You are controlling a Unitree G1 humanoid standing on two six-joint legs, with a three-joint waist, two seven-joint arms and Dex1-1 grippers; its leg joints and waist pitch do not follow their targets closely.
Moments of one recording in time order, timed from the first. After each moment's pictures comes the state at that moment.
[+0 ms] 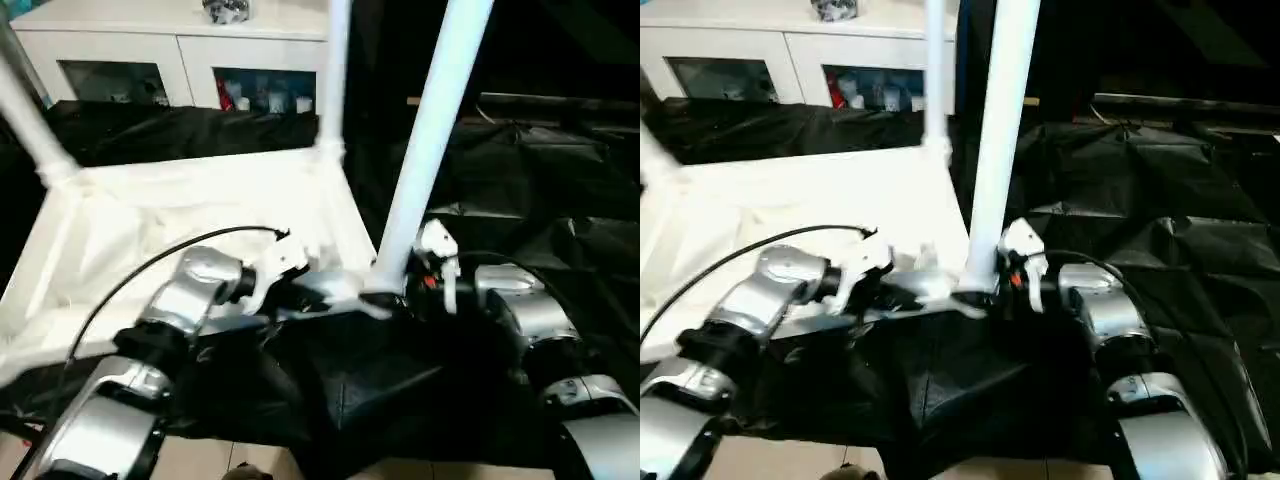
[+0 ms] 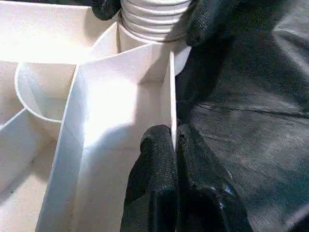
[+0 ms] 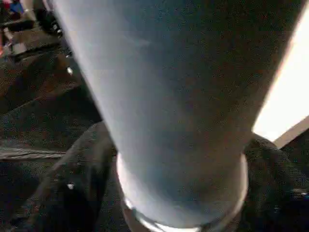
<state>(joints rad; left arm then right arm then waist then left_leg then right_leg) -0.66 0.32 -0.27 0.69 0.03 0.10 -1.29 -0.61 -0.32 0.11 0.78 0.09 0.05 1.25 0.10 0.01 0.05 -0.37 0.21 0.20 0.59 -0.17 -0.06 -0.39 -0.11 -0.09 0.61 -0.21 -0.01</state>
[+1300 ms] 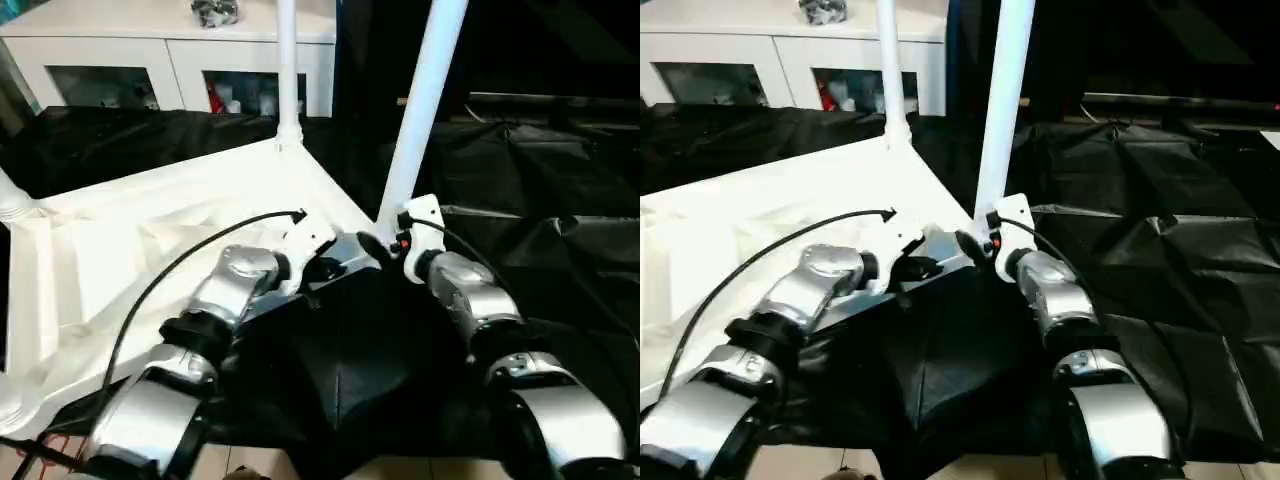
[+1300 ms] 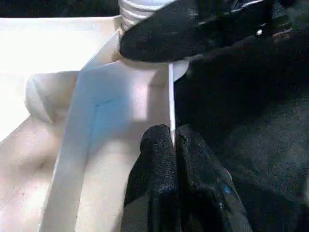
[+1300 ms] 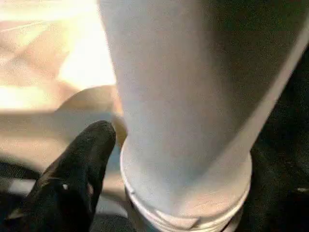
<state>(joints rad) -0.73 0.17 -0.21 0.77 0.10 0.18 -0.93 -0.72 -0.15 -0.03 0.99 0.05 0.00 0.66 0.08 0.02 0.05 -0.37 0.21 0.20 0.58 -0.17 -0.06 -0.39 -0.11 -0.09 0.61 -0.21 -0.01</state>
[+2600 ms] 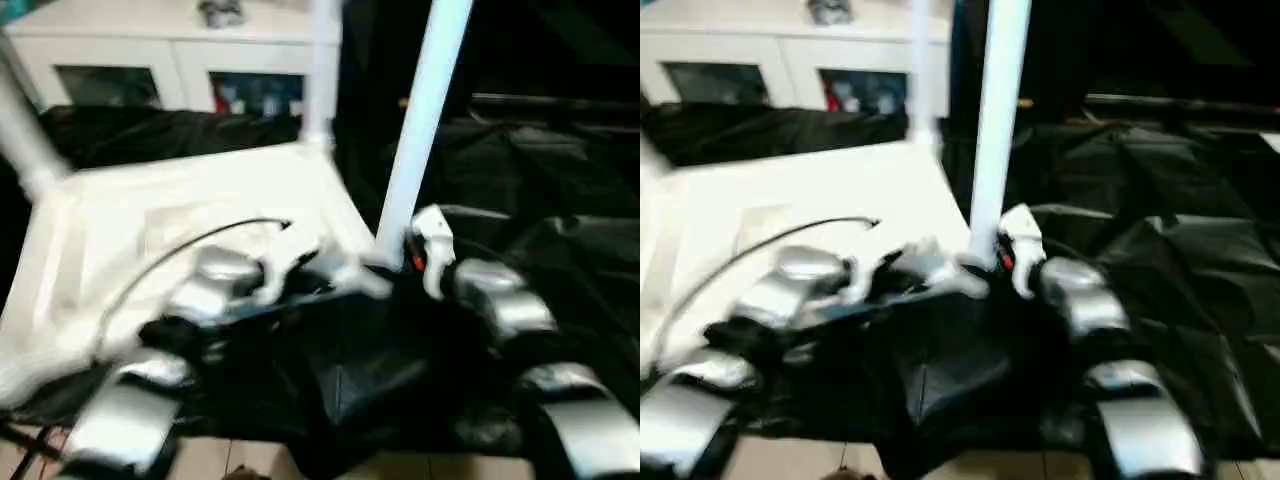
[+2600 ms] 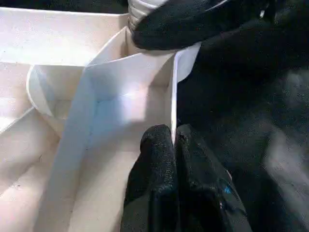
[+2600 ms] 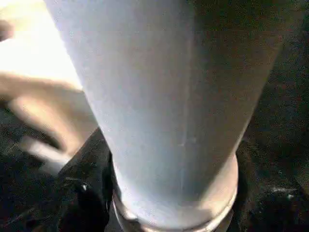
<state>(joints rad) -0.75 0.16 -0.20 0.84 0.08 0.18 -0.91 -0.72 -0.16 -0.03 0.95 0.05 0.08 0.62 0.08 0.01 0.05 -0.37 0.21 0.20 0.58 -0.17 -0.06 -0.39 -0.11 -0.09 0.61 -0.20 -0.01</state>
